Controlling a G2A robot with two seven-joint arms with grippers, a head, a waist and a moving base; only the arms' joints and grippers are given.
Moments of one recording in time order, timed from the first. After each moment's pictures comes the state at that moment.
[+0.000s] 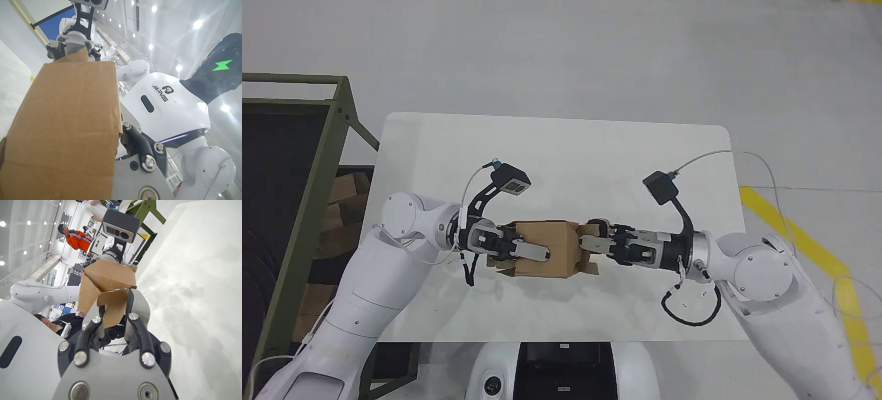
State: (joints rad) left arm 1.17 -0.99 -1.21 -1.66 -0.84 -0.32 -1.50; right arm -1.28 -1.00 1.16 -1.98 0.15 -0.26 0.89
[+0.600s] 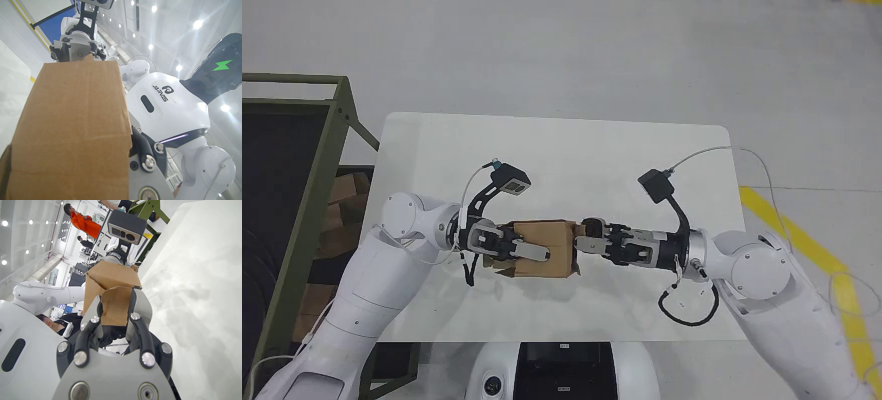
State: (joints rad) left arm 1.17 -0.99 -1.21 -1.66 -0.84 -0.32 -1.50; right arm -1.26 -1.01 1.14 -1.99 0.17 -0.25 0.89
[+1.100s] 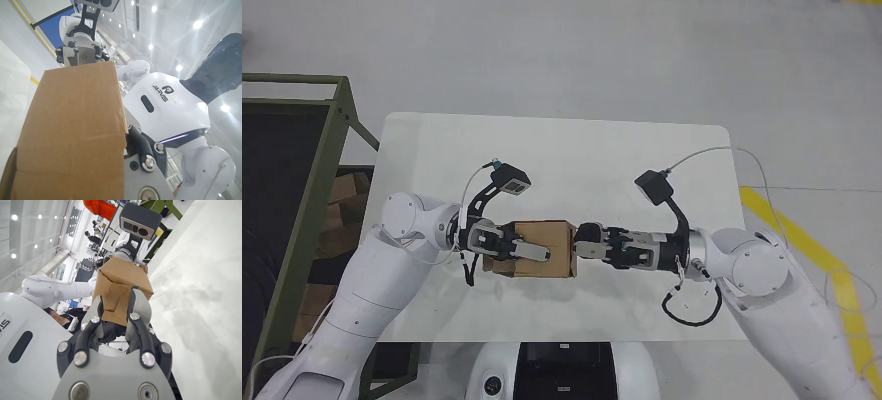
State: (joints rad) left arm 1.17 -0.99 -1.21 -1.66 -0.84 -0.32 -1.50; right arm -1.23 -1.02 1.12 -1.96 0.23 -0.30 0.94
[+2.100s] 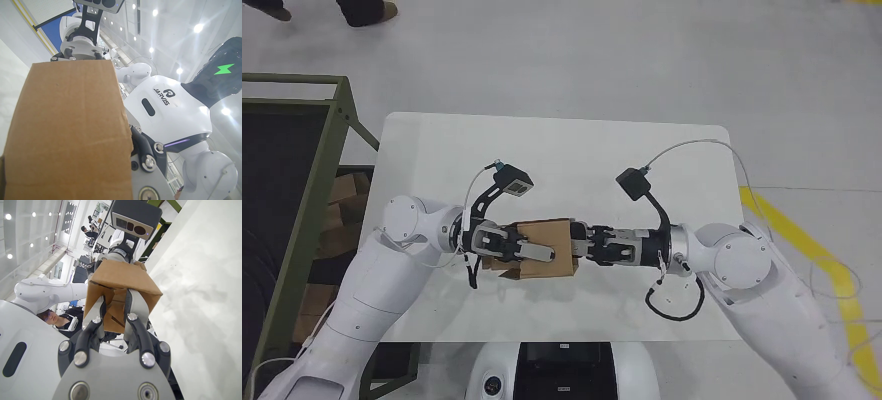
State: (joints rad) left arm 1.19 -0.99 -1.21 -1.69 -0.81 -0.30 -1.46; right arm -1.16 -1.04 1.04 -1.94 0.20 -0.22 0.92
